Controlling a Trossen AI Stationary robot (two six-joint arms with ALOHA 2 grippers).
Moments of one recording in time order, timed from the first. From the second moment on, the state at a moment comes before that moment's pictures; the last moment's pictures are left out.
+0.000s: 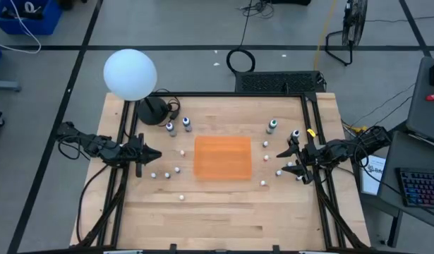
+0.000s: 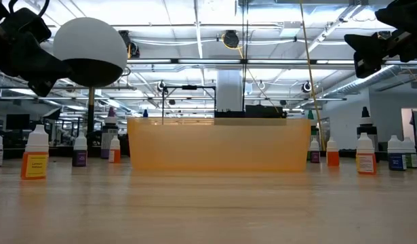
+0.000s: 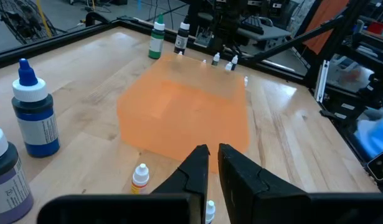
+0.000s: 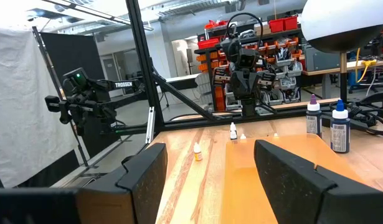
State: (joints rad) left arm -0.42 0.01 0.15 -0.41 -0.47 -0.42; right arm 0.36 0.02 0.02 0.13 0.18 0.17
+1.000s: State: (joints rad) left arm -0.42 0.01 0.15 -0.41 -0.47 -0.42; right arm 0.36 0.02 0.02 0.33 0.20 0.25
